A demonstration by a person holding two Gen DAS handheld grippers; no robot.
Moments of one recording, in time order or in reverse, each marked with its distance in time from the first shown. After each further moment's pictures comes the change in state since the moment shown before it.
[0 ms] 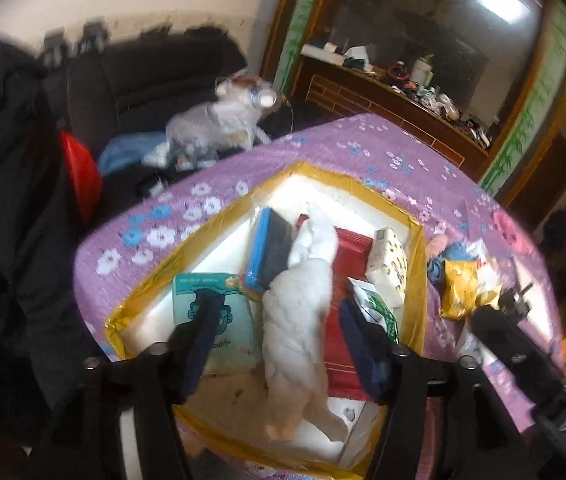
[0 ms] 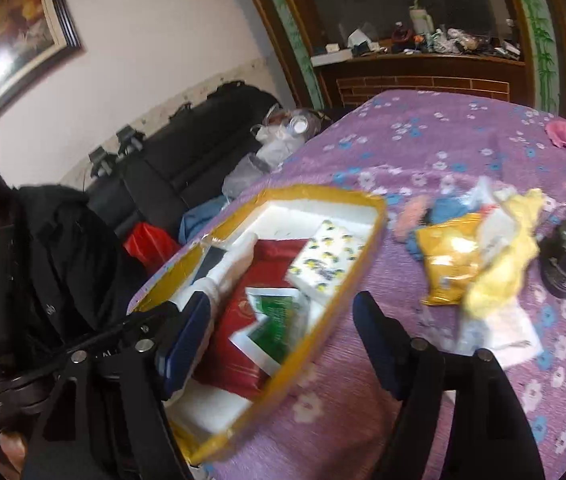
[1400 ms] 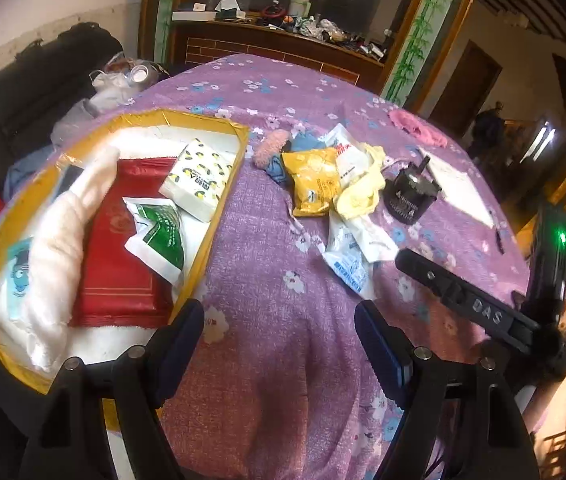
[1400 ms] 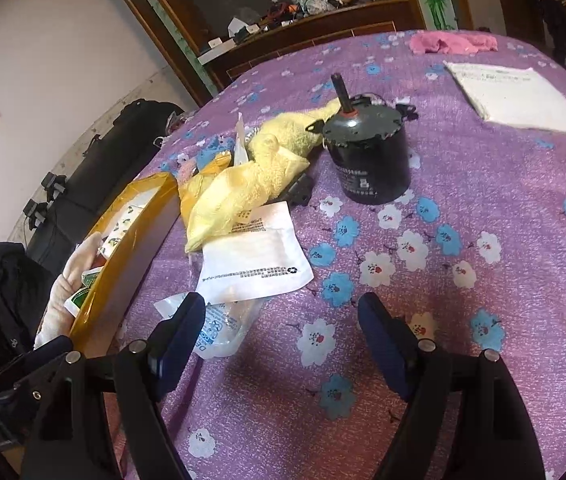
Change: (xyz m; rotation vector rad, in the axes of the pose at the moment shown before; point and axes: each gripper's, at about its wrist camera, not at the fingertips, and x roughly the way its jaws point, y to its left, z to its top) left arm 0.002 -0.117 -0.049 0.242 0.183 -0.271; right arm -0.034 -0.156 -0.046 0.251 0.029 -0.175
